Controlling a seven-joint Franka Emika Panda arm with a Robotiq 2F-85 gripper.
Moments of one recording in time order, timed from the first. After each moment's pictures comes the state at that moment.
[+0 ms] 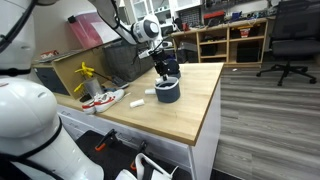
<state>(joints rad) 0.10 0.48 -0.11 -1.83 -0.11 2.10 0.58</state>
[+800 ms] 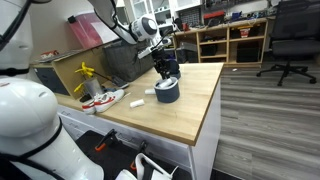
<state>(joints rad) 0.11 0.45 -0.12 -1.85 -0.23 2.06 0.49</state>
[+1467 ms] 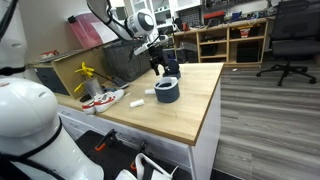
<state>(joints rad) 0.11 0.36 -0.10 -1.91 -0.21 2.06 0.48</state>
